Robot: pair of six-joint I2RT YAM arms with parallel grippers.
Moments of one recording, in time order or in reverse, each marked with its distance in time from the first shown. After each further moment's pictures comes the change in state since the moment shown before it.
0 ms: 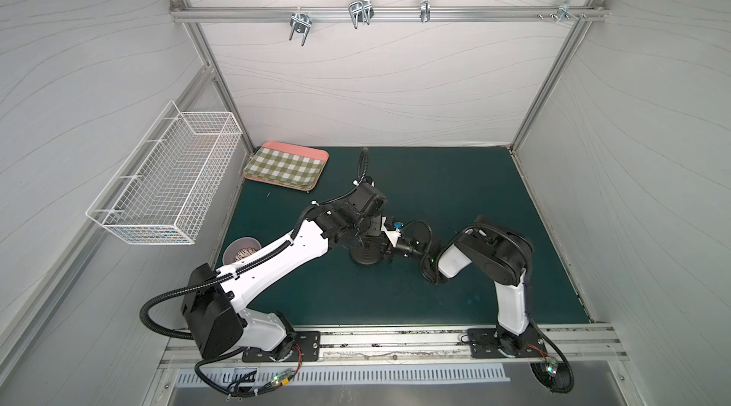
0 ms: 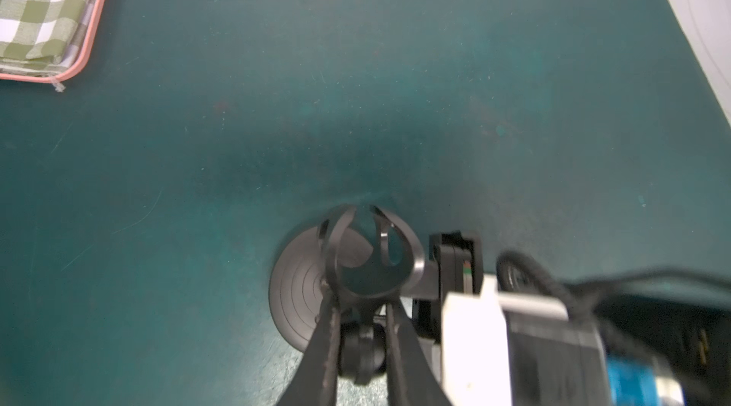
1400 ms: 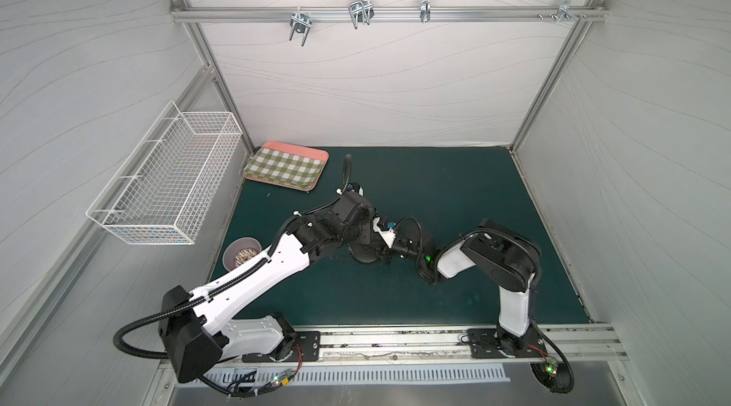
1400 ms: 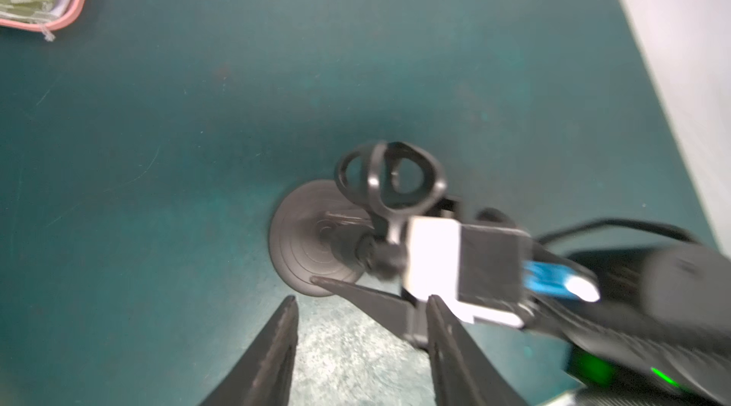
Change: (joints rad) left arm 0.016 -0.185 -0.100 -0.017 0.045 -0.068; right arm -0.006 -0.044 0.049 -0.214 -0.034 0.000
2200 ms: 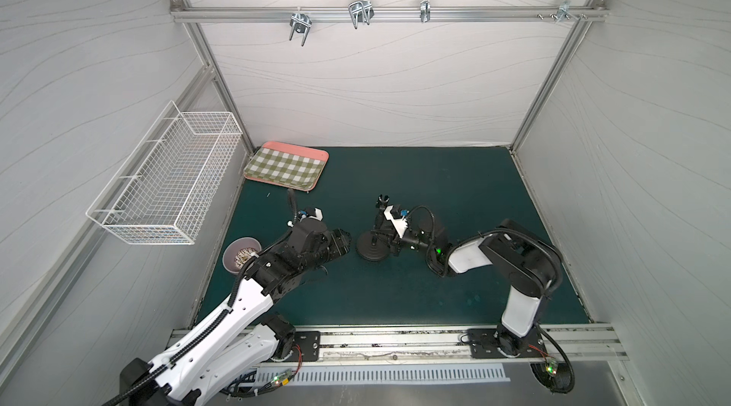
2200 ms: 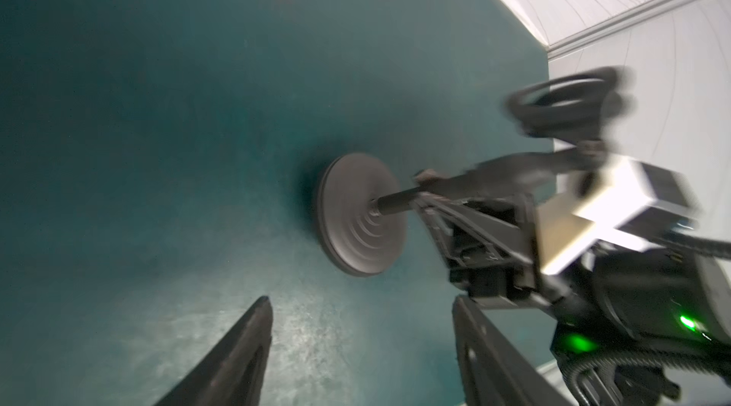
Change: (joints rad) left arm 0.240 -0.380 -0.465 0.217 0.245 -0.330; right arm -0.111 -0.178 -0.042 -0.106 -0.085 0.121
